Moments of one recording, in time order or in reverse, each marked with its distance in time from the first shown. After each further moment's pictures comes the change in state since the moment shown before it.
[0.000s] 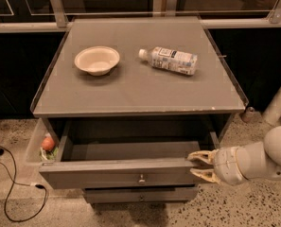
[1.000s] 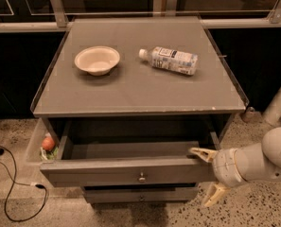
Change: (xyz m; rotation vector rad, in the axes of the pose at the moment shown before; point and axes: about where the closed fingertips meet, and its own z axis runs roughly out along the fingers) arm 0.000 0.000 0.000 0.000 0.000 0.000
